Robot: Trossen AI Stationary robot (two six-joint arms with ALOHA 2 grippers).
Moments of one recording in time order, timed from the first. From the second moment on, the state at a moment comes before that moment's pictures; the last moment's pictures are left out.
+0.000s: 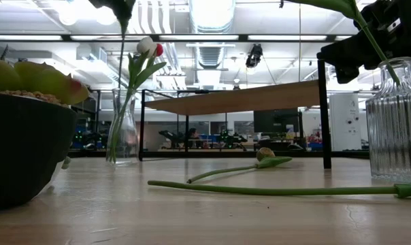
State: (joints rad) left arm -0.02 1.03 1.29 -0.97 -0.39 -0.08; right arm -0.11 0.30 0.11 0.15 -0.08 0.13
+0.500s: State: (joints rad) left arm -0.02 1.03 1.03 -0.81 -0.40 -0.10; right arm -0.11 0.30 0.11 0.15 -0.08 0.13
